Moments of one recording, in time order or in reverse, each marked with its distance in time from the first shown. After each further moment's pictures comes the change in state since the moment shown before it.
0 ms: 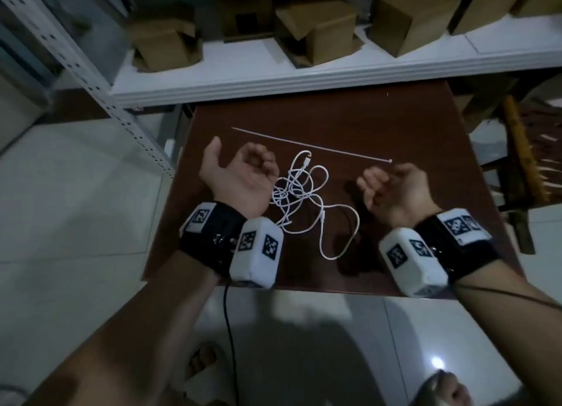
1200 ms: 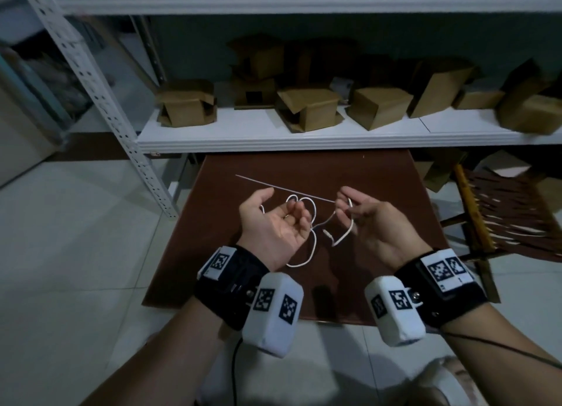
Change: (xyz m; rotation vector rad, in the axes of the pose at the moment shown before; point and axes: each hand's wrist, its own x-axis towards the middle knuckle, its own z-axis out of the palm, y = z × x) left_hand -0.087 -0.029 0.049 0.149 0.034 -0.271; right_hand -0.091 -0.018 0.023 -0.100 -0.267 -0.199
